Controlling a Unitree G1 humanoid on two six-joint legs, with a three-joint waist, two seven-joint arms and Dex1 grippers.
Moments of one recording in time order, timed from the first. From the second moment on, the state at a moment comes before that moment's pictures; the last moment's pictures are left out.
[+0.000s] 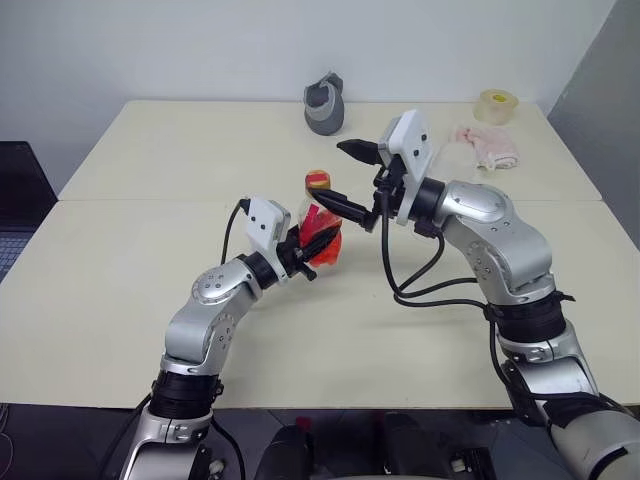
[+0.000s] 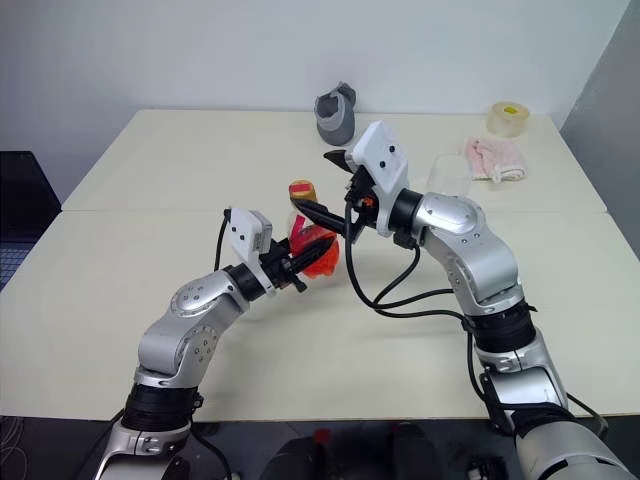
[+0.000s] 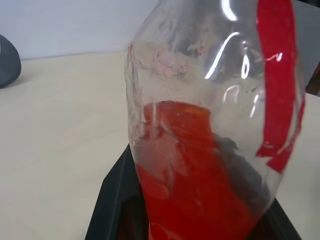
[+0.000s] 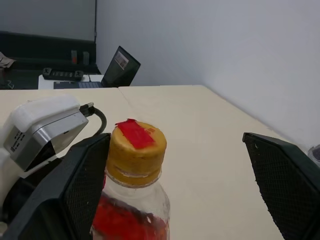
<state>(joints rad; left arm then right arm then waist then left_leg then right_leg) -0.37 0.33 -0.03 -0.18 -0.42 0.44 -0.58 -0.81 -0.34 0.17 -0.17 0.34 0.56 0.67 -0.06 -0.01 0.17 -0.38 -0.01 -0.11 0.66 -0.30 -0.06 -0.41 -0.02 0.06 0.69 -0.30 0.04</state>
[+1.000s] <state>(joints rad) -0.38 0.34 0.00 -0.19 -0.42 0.45 -0.58 -0.84 -0.23 0.14 -0.15 0.38 0.57 0.65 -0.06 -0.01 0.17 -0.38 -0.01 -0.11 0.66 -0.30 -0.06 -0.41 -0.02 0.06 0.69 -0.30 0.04</state>
